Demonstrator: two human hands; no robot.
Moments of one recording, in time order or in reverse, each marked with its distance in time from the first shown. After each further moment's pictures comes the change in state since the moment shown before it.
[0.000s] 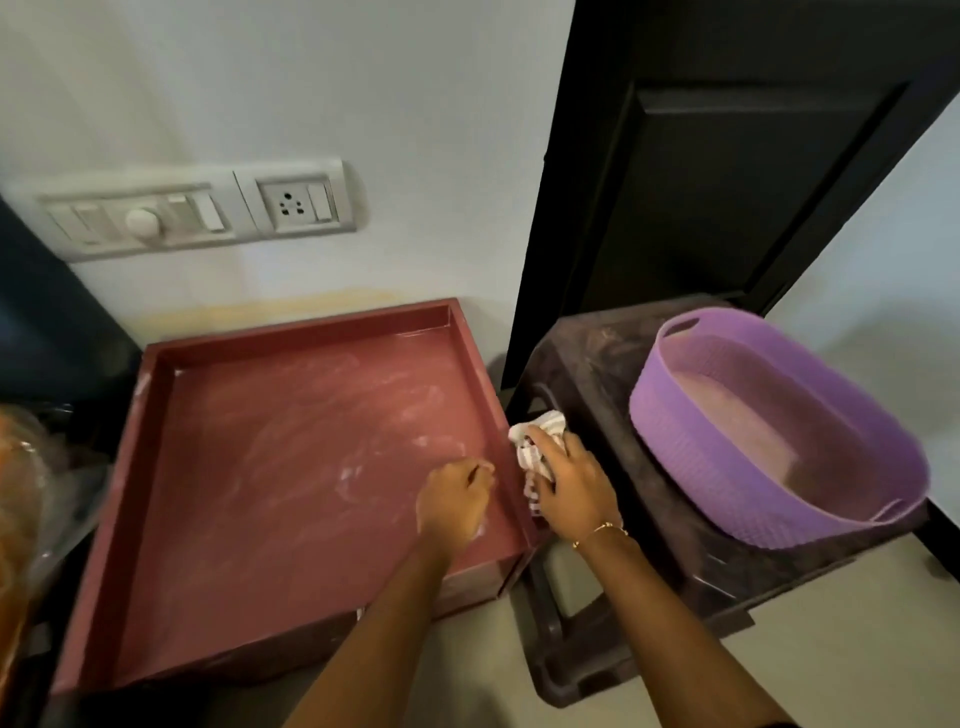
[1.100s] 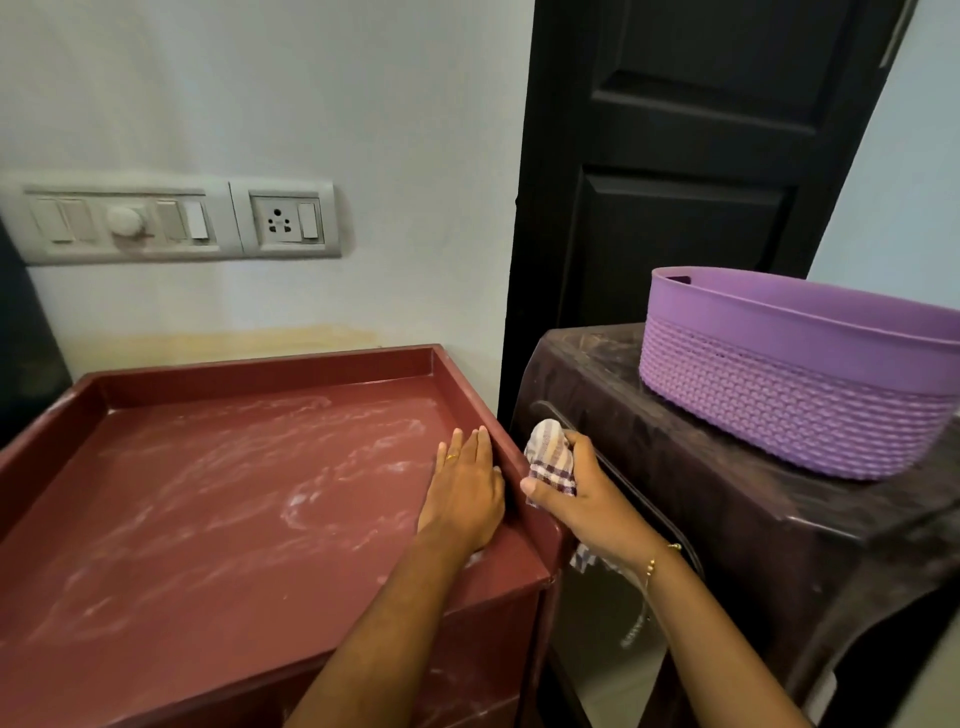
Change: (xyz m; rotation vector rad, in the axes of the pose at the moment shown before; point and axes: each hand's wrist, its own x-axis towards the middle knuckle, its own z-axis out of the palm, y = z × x) left_hand 0.081 -0.072 0.067 0.624 0.180 0.637; right_hand 0.008 0.055 0.068 0.642 0.081 -0.222
